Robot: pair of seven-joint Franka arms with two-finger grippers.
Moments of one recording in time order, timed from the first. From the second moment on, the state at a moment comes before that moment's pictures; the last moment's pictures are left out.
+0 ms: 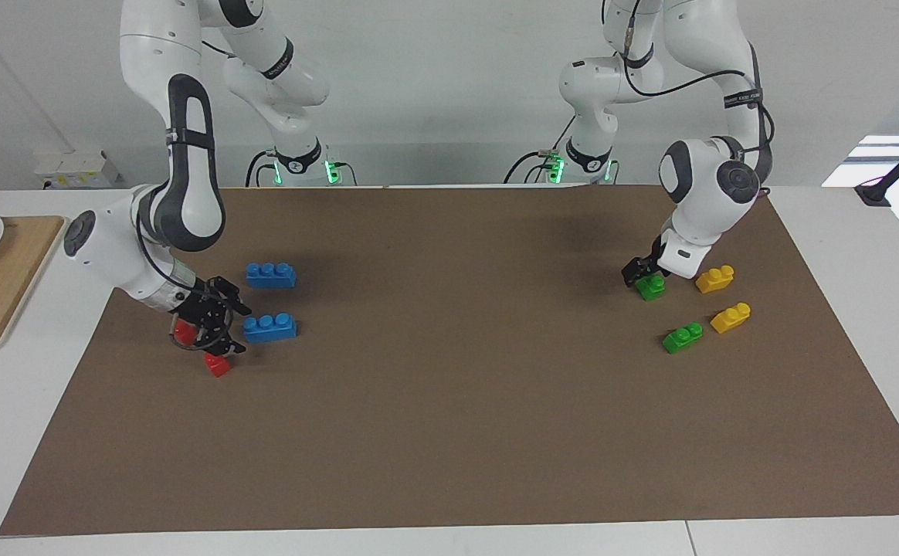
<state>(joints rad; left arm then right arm) 0.00 0.02 -0.03 -2.25 -0.04 2.14 -0.21 -0.23 0.27 0.06 -1.98 0.44 2.14 1.07</state>
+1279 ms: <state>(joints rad) -0.01 -0.03 -0.04 -1.82 0.00 1.73 -0.14 -0.12 0.01 0.08 -1.78 0.08 1.85 0.40</state>
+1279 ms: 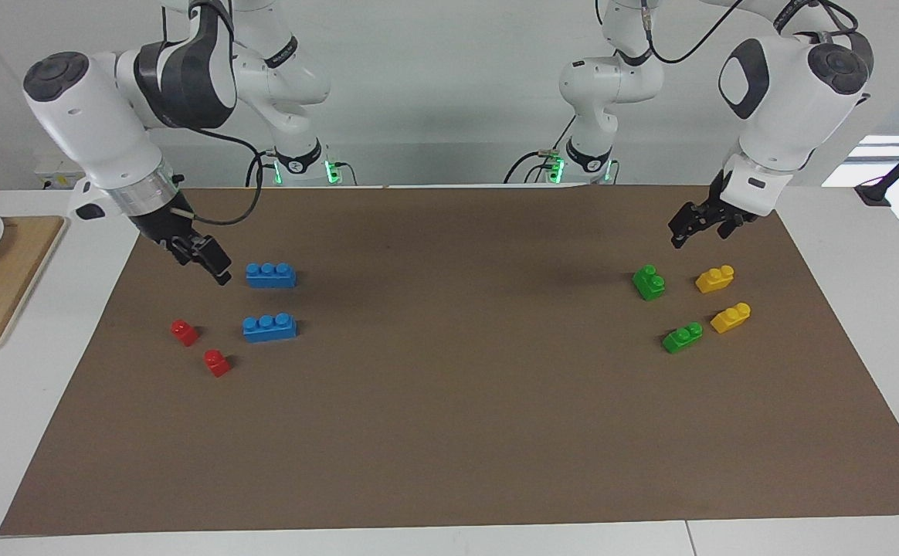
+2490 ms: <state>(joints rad) -0.06 0.05 -0.04 -1.64 0.00 1.61 -0.10 -0.12 -0.01 0.08 -1.70 0.01 1.68 0.13</state>
